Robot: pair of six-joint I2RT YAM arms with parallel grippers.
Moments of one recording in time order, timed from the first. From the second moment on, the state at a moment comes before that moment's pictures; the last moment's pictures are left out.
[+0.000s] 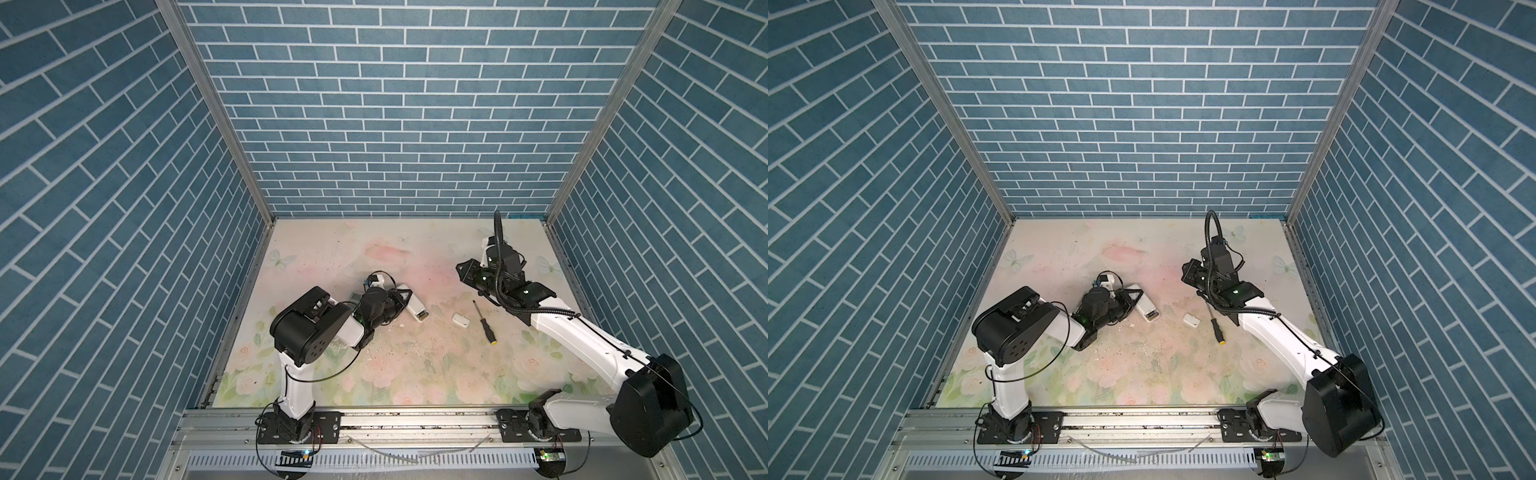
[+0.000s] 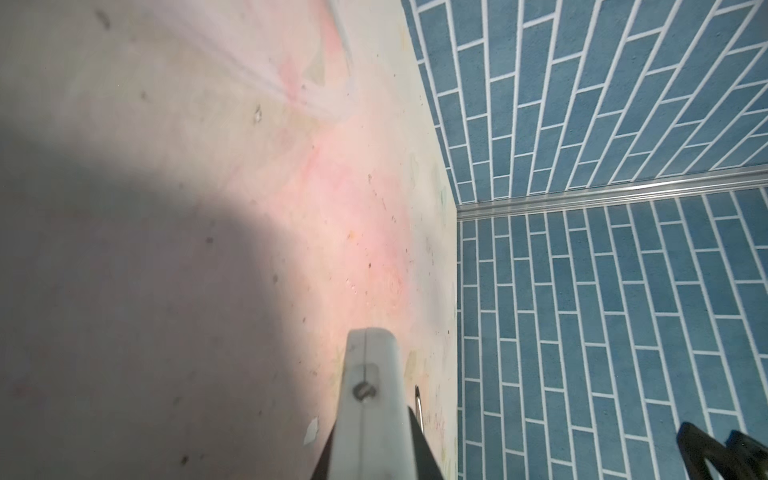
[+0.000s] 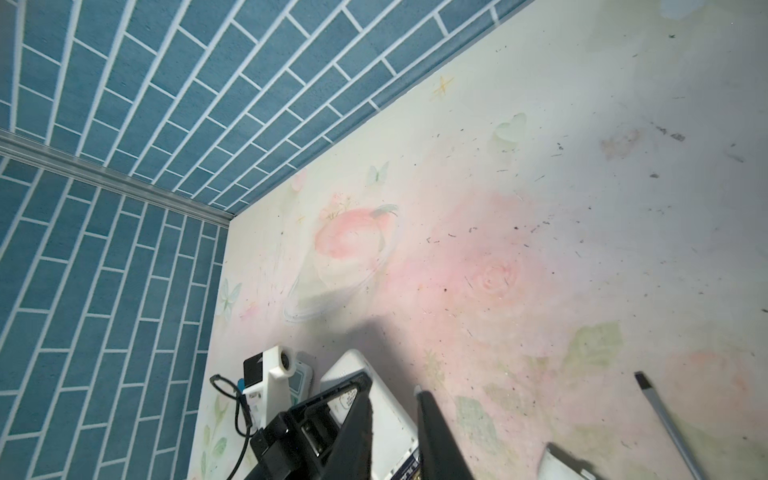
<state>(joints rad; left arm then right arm) -0.66 1.94 0.59 1.02 0.11 -1.31 0.52 1.28 0.93 -0.21 -0.04 0.79</state>
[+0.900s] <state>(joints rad) -1.02 1.89 0.39 1.15 -0.43 -1.41 0.49 1.17 0.85 -0.23 -0.03 0.78</state>
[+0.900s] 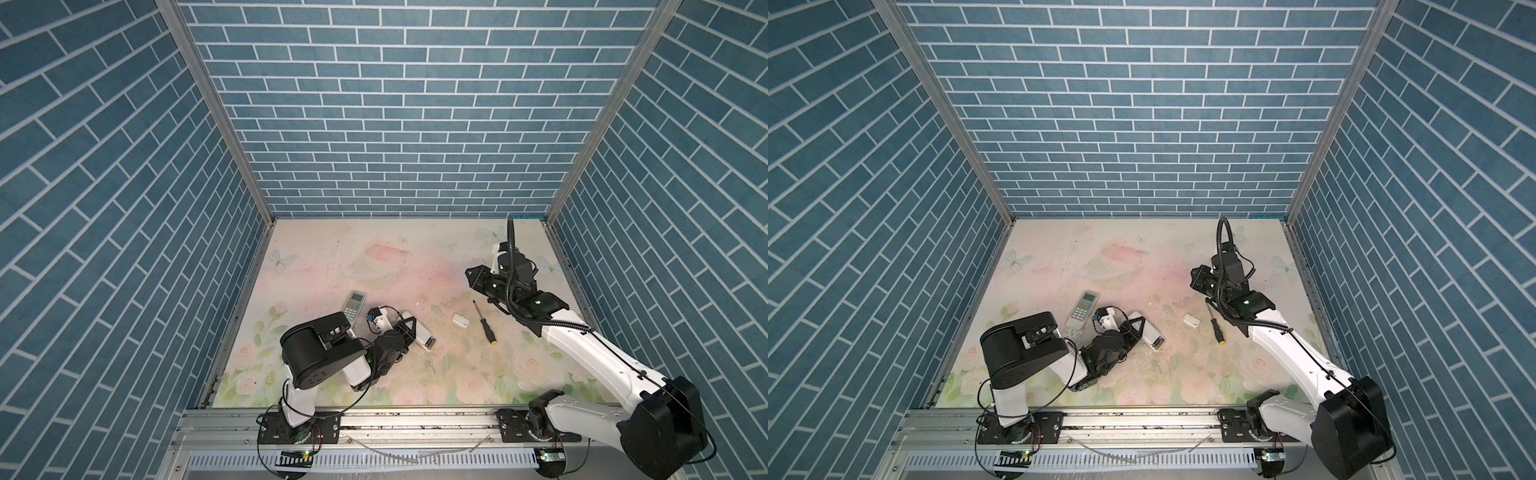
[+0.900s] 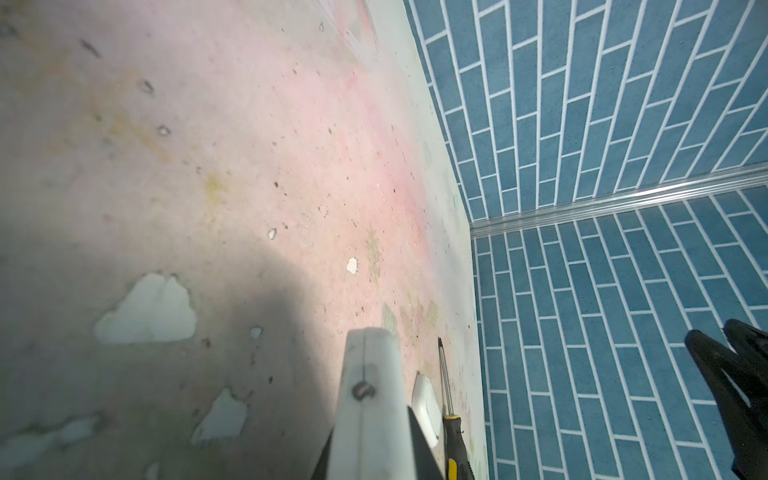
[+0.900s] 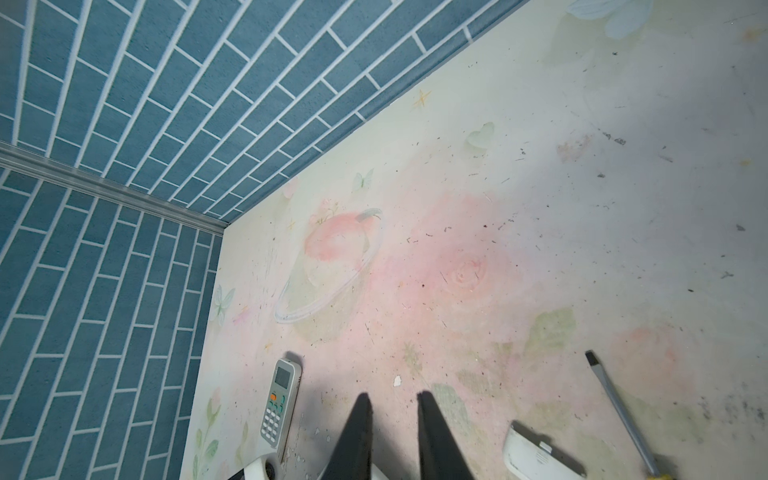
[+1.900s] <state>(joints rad) -1.08 1.71 0.27 0.95 -0.52 -1.43 0.49 1.17 0.84 -0.23 -0.03 0.78</state>
